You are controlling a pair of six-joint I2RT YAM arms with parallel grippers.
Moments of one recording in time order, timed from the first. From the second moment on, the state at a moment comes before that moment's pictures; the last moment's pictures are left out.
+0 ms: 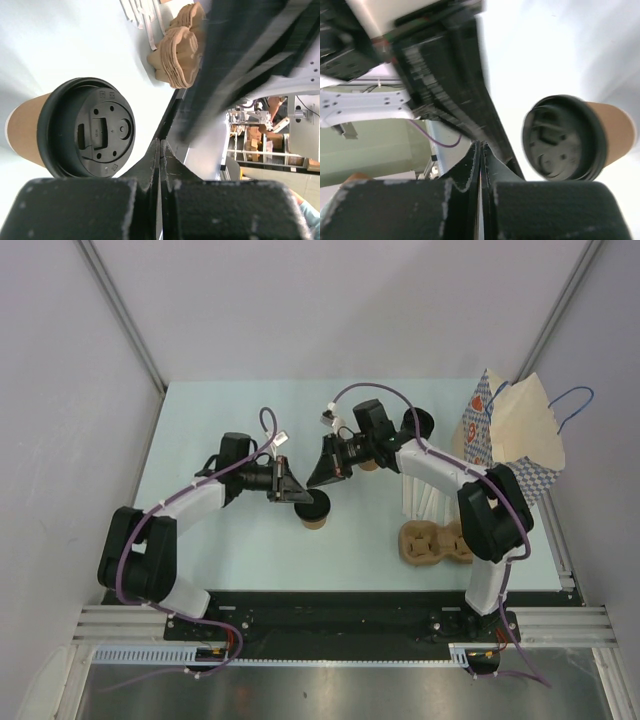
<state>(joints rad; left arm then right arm) -0.27 1.50 0.83 -0.06 1.08 -0.48 0.59 1.88 1.40 -0.20 -0.97 0.60</state>
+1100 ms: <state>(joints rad) -0.27 1.63 0.87 -0.10 1.02 -0.47 0.57 1.95 1.27 -0.30 -1.08 0.49</state>
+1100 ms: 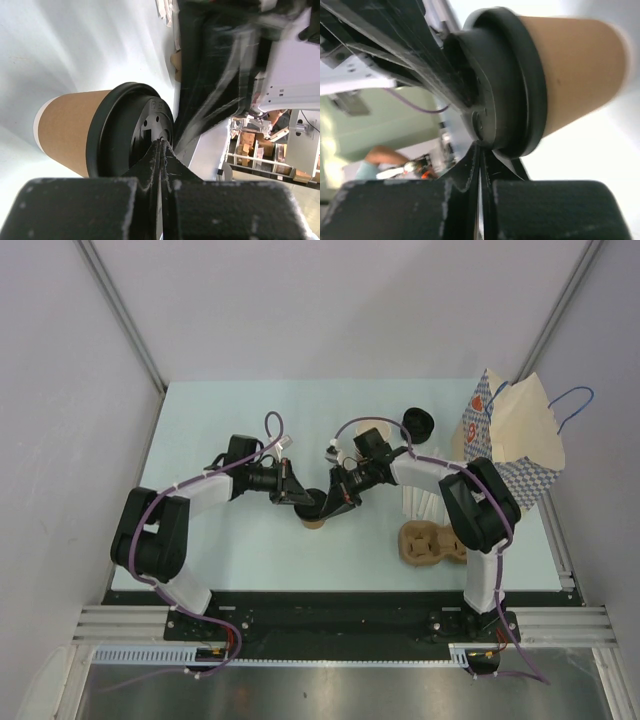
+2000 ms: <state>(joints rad) -0.27 1.64 0.88 -0.12 1.01 -0.45 0.55 1.79 1.23 -0.27 -0.97 0.46</state>
